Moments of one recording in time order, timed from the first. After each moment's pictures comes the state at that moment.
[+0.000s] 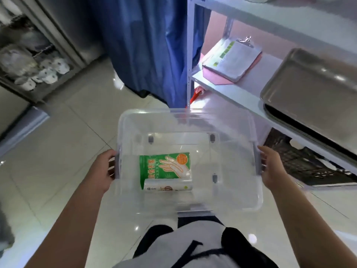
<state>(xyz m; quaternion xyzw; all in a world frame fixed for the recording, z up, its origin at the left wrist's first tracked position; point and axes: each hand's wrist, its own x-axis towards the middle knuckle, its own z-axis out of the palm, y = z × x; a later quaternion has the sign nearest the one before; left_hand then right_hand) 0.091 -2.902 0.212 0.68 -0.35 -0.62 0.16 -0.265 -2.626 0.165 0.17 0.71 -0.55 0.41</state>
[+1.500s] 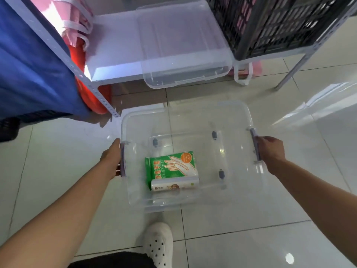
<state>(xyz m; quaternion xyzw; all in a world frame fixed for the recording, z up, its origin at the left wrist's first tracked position) -0.139 -3.031 -0.375 0.52 -0.65 -0.52 -0.21 -0.165 -2.588 -0.382 0.39 0.79 -0.46 0.09</state>
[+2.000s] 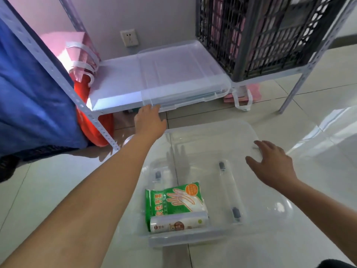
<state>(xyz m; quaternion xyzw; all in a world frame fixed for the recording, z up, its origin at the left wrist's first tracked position) -0.289 -2.939 -0.380 0.04 -0.99 -0.12 0.02 -0.168 -2.610 -0.424 0.10 0.98 -0.19 0.04</state>
